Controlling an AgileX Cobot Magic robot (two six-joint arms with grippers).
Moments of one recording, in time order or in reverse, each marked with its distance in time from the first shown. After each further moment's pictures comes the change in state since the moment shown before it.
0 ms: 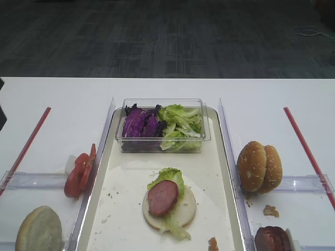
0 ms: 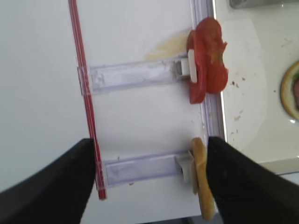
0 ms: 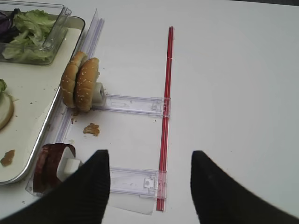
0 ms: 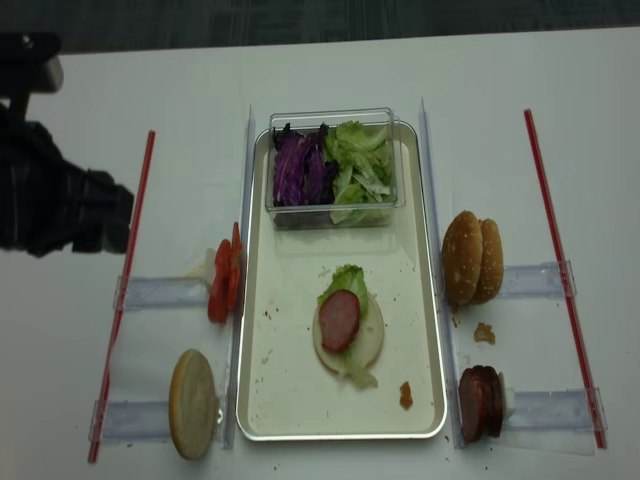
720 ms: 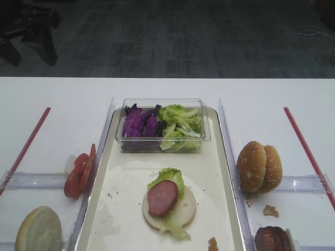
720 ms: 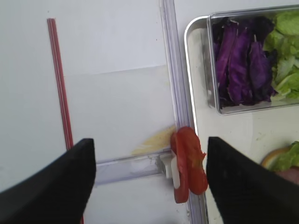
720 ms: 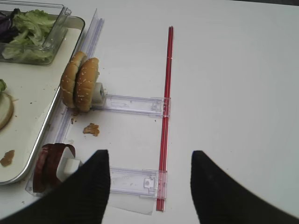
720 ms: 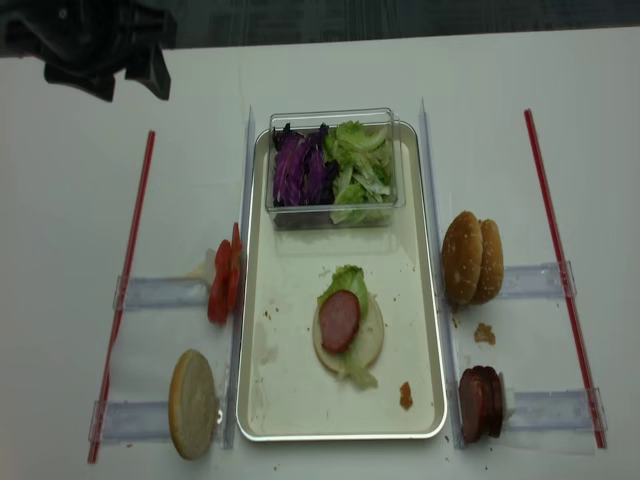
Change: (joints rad) left arm -0.002 0.415 -0.477 -0.048 0.000 0.004; right arm 0.000 0.000 0.000 0.000 0.000 0.000
